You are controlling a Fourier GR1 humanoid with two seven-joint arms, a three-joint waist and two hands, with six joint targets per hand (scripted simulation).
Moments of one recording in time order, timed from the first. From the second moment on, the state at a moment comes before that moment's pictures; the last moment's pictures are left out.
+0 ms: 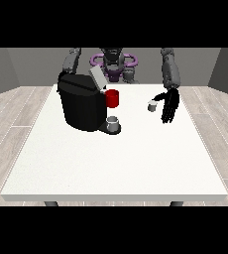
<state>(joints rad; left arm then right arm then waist) -0.57 0.52 0.04 -0.72 -0.47 -0.17 -0.21 -0.24 -0.04 -0.05 -1.43 -0.02 -0.04 -0.18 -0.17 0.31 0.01</state>
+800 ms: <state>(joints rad) -0.58 0.48 0.00 -0.70 -0.60 -0.05 -0.24 -0.26 -0.04 -0.08 -1.31 -0.03 -0.04 -0.20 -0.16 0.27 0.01</state>
